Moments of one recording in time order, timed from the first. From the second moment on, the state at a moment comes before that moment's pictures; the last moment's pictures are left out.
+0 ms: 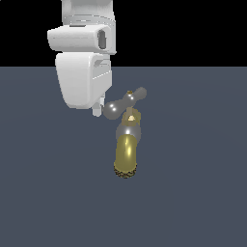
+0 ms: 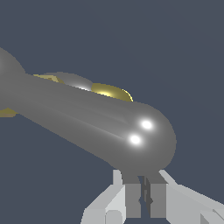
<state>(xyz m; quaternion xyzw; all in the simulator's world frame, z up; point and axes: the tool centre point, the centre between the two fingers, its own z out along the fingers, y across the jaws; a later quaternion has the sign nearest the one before) -0.132 0.058 0.200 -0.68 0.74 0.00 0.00</state>
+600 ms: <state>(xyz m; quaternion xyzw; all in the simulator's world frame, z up) -0.146 0.012 0.200 -0.68 0.73 0.00 0.00</state>
